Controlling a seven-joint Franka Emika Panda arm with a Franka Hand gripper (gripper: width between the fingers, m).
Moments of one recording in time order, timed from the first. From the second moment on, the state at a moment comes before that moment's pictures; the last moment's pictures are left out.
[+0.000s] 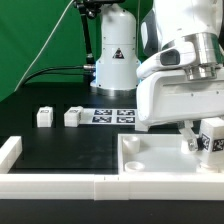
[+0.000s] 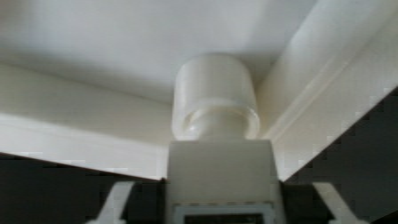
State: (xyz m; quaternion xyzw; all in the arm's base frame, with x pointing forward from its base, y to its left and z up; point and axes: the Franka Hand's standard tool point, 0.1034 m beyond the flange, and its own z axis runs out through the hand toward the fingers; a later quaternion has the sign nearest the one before) arm 0.619 0.119 0.058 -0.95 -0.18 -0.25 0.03
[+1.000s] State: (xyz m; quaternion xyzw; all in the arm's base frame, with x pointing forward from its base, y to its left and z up) arm 0.620 0.119 0.072 -0.95 -0.18 -0.24 0.03
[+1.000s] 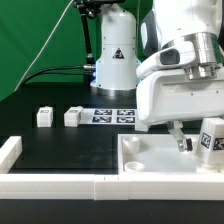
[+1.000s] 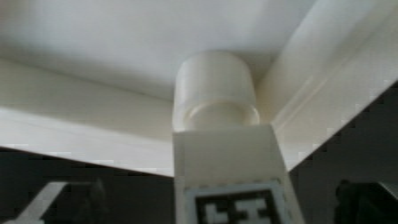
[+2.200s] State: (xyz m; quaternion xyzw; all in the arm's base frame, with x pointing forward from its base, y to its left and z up) arm 0.632 0.125 0.087 -0.98 -0.20 0.01 0.05
